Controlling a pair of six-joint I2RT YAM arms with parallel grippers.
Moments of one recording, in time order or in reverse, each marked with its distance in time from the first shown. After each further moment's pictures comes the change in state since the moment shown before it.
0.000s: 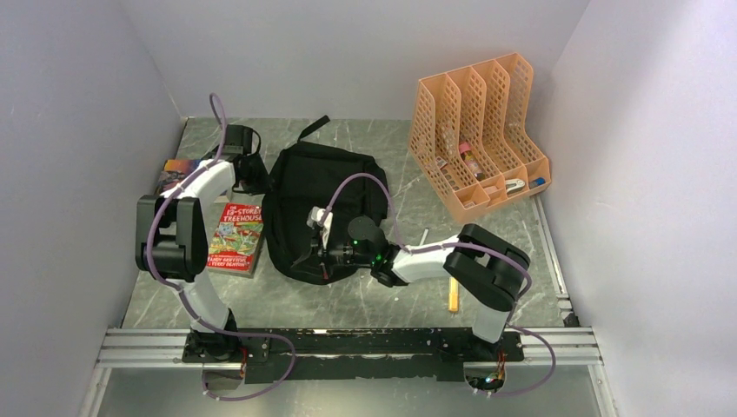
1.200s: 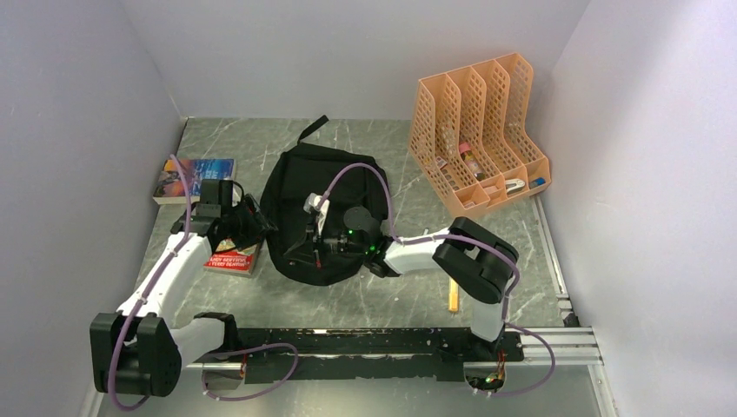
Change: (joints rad) left arm 0.000 -0.685 -0.518 -0.109 0.132 -0.186; right arm -0.043 0.077 0.097 0.036 -0.011 0.079
